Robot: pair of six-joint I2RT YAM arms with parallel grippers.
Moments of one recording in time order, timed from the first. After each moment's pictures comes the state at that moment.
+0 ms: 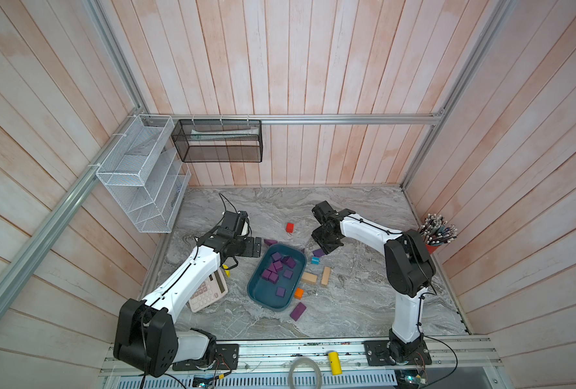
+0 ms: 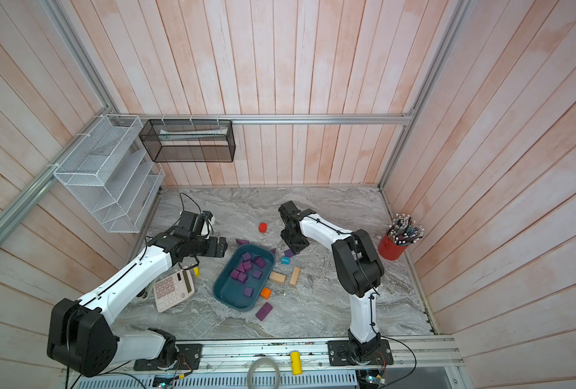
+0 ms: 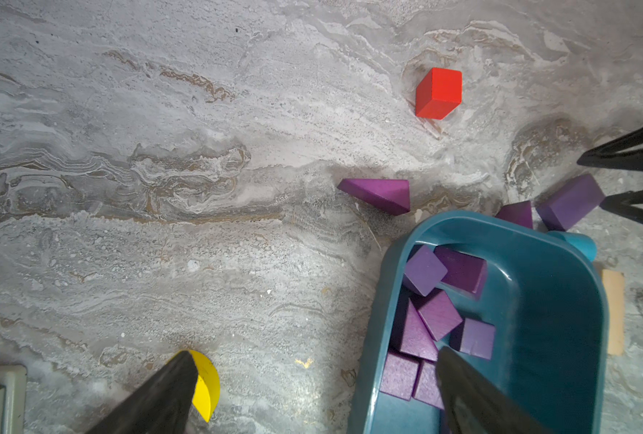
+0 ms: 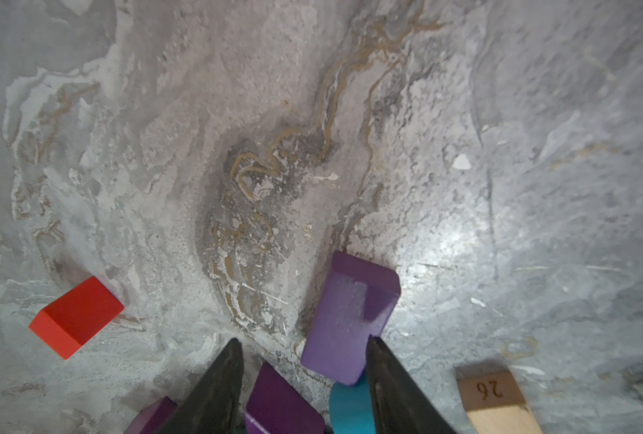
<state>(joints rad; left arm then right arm) -0.35 1.34 1.02 -0.65 0.00 -0.18 0.56 1.98 1.47 -0.78 0.02 1.47</state>
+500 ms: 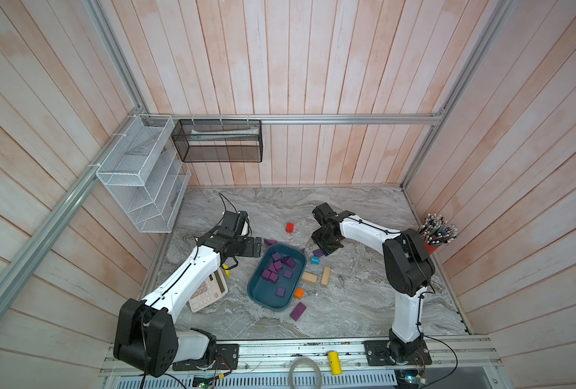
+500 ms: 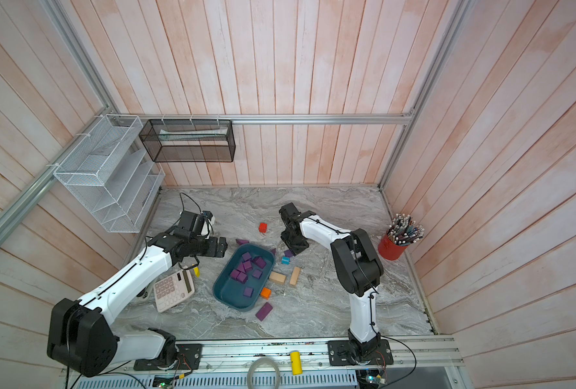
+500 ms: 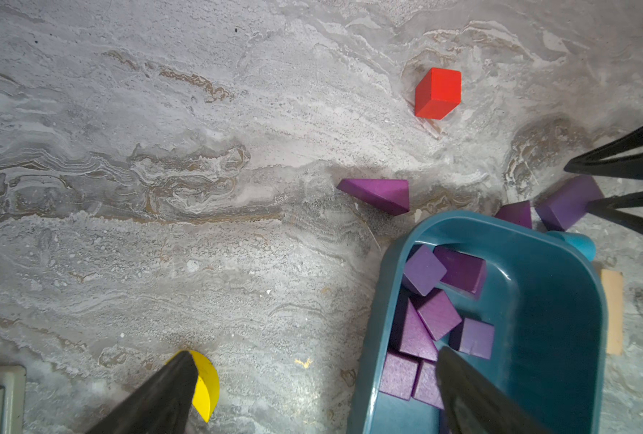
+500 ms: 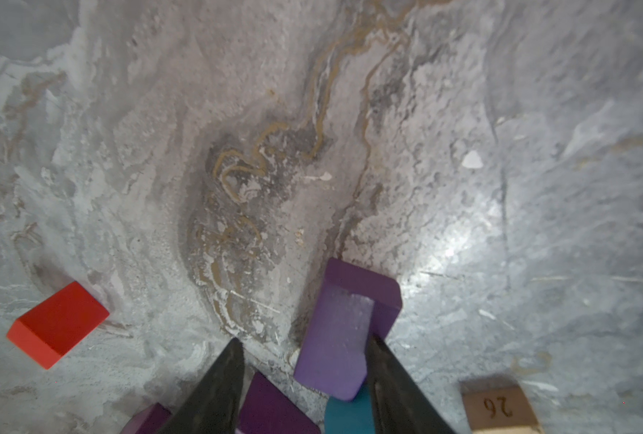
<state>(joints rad) -0.35 1.34 1.02 -0.65 0.01 -0.18 0.55 1.99 1.44 -0.75 -0.01 1.47</state>
